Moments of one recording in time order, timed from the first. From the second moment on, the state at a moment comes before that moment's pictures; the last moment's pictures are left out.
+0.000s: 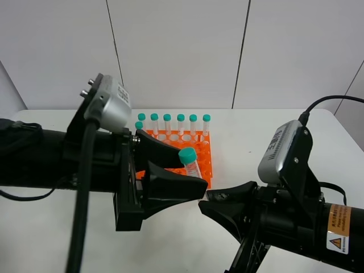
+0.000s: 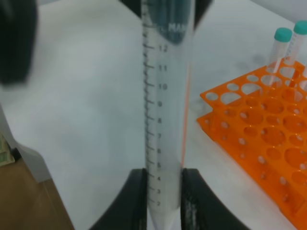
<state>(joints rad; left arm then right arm) -0.67 1.27 -0.68 -1.72 0.56 1.63 0.97 1.01 -0.34 0.15 -0.19 -0.23</state>
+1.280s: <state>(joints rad) -0.67 1.34 -0.77 -1.73 0.55 1.67 0.97 1.01 -0.34 0.15 -0.19 -0.23</state>
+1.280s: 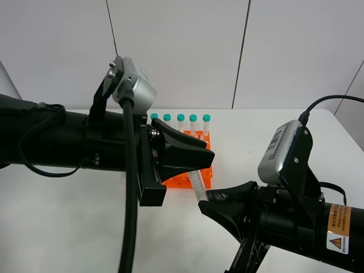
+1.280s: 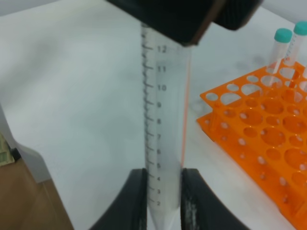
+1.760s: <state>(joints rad) -0.67 1.34 -0.77 -1.73 0.54 1.67 0.97 1.01 -0.34 0.15 -0.20 -0.22</state>
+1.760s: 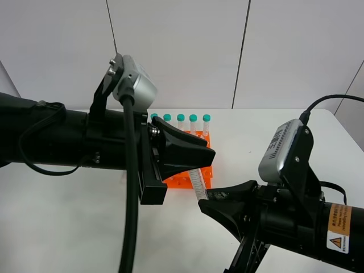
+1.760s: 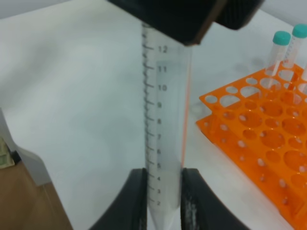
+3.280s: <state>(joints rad) -0.68 1.34 -0.77 -1.73 0.37 1.68 0.51 1.01 -0.53 0.03 0.50 -0.15</state>
